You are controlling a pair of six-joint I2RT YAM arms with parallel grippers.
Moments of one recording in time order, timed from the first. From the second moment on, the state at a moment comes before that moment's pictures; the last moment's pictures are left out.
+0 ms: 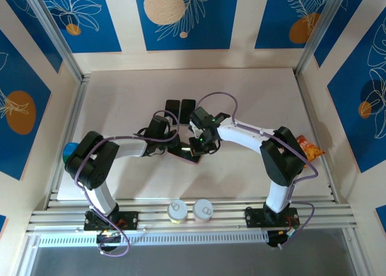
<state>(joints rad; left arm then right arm) -0.54 1.74 0.80 0.13 0.20 -0.71 0.73 1.79 1.25 -0.77 -0.27 0.45</state>
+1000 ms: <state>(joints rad) -0.54 1.76 0.82 0.12 0.20 -0.71 0.79 1.84 1.21 -0.80 -0.17 0.45</state>
